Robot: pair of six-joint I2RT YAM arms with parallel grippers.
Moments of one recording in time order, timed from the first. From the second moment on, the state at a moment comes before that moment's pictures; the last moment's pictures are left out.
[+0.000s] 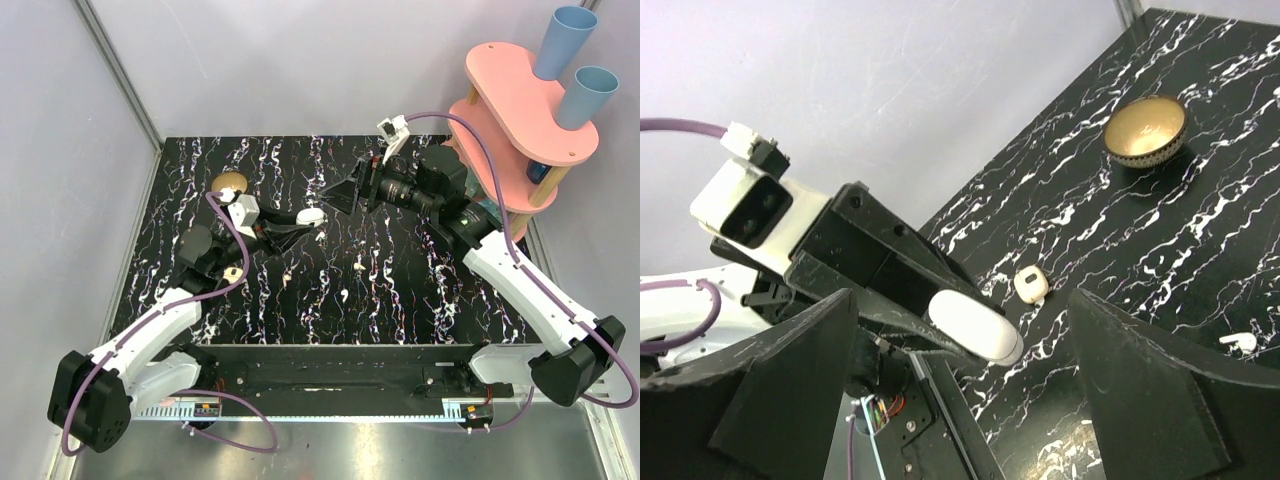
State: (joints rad) left arm -0.47 0.98 0.57 0.71 0.68 -0.23; right arm 0.62 1.26 1.31 -0.09 -0.47 0.55
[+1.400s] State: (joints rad) left arm -0.47 0.97 0.62 0.74 0.82 -0.27; right arm 0.62 1.36 1.37 -0.22 -0.54 0.49
